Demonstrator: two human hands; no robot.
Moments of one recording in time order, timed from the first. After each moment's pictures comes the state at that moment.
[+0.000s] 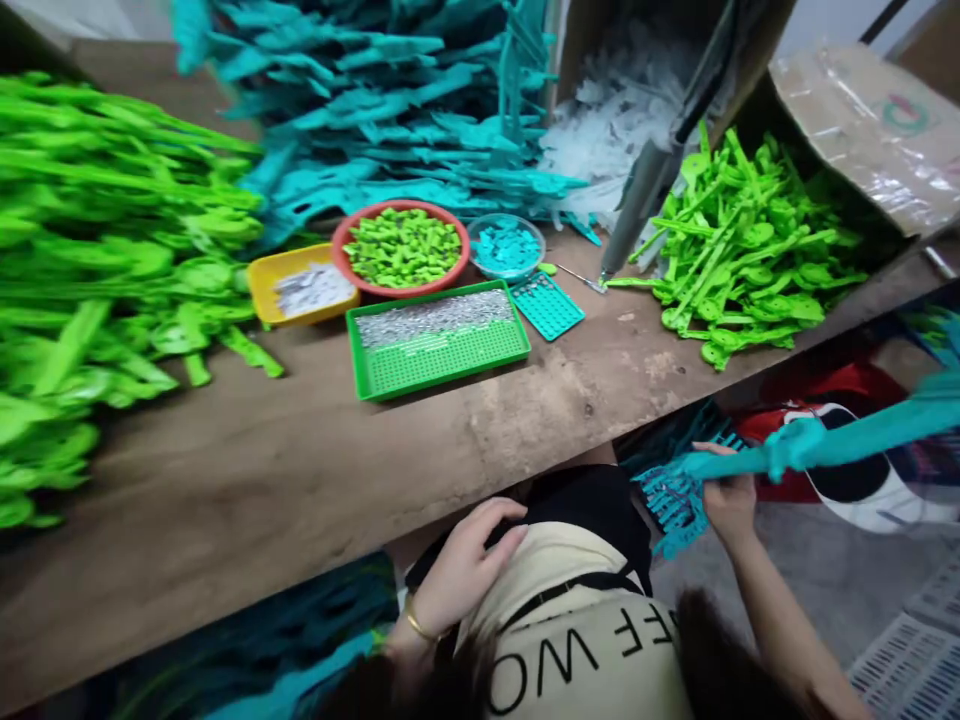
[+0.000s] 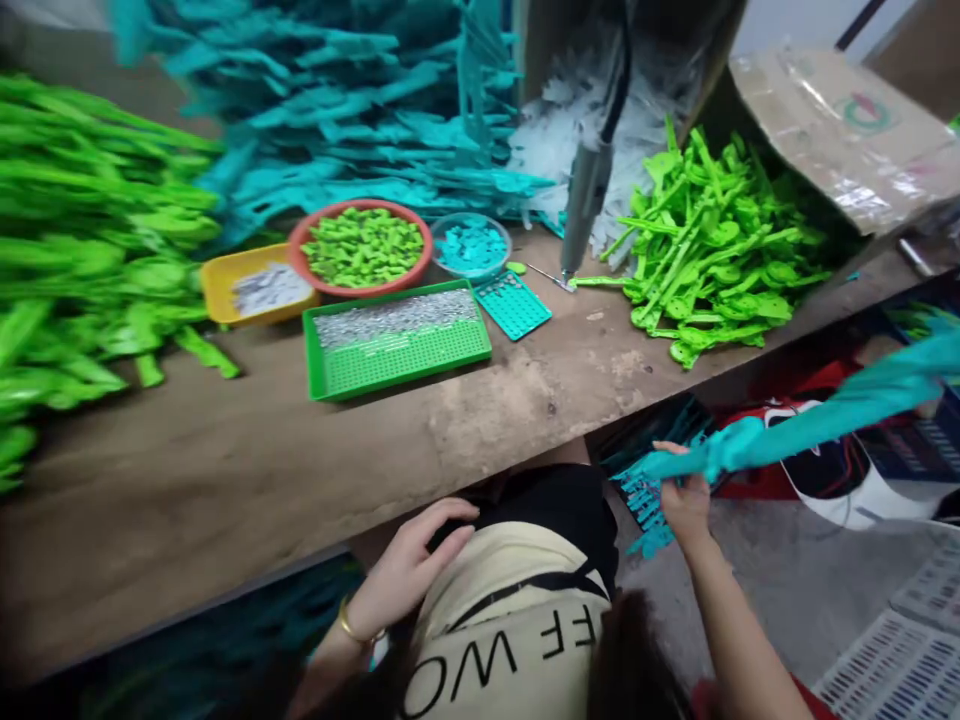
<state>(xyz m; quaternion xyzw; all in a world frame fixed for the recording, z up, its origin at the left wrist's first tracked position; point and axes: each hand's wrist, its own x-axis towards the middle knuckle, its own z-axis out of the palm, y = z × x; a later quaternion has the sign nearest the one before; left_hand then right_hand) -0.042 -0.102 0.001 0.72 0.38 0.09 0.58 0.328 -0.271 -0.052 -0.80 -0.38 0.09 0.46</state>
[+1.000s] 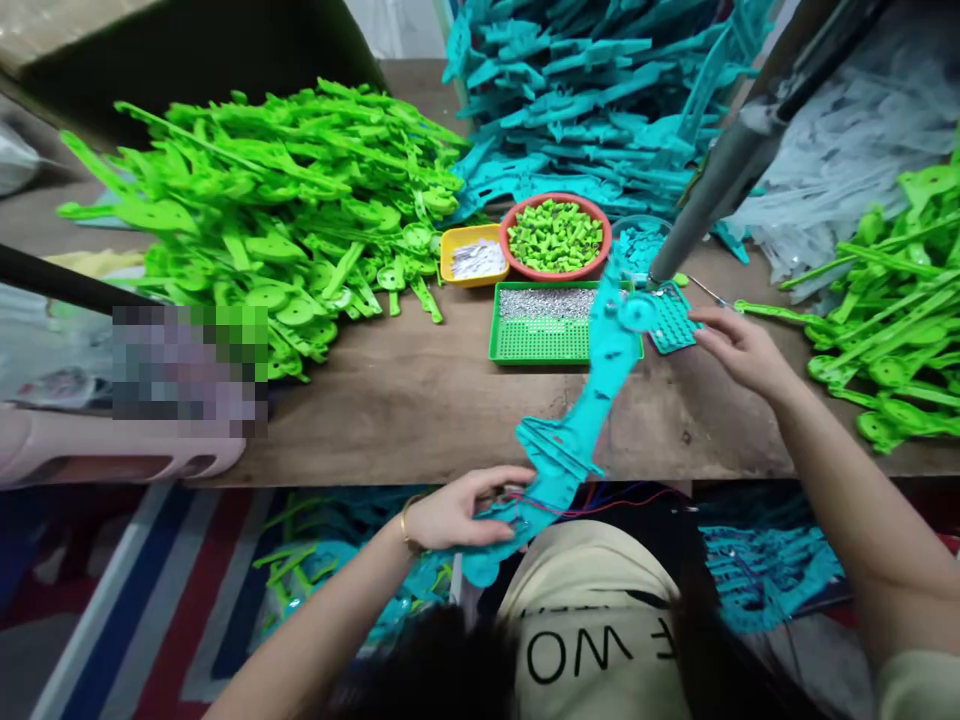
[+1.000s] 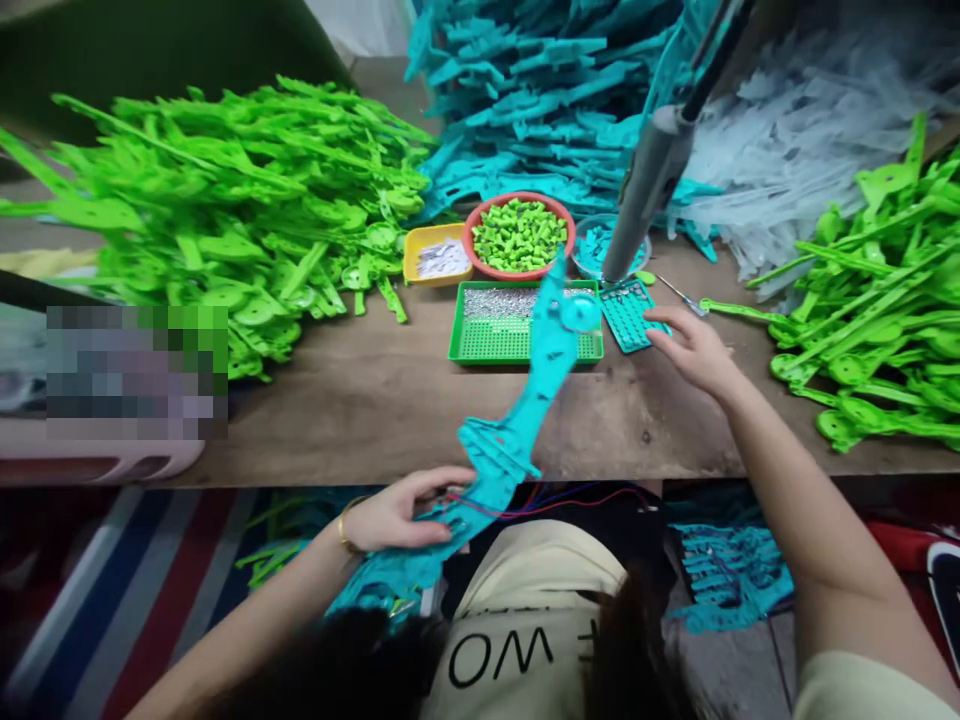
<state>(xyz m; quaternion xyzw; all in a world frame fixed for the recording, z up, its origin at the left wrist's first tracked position) -0.130 -0.067 0.022 0.53 0.31 0.13 0.78 0.315 0.031 0.025 -0.57 -0.73 0.18 0.32</state>
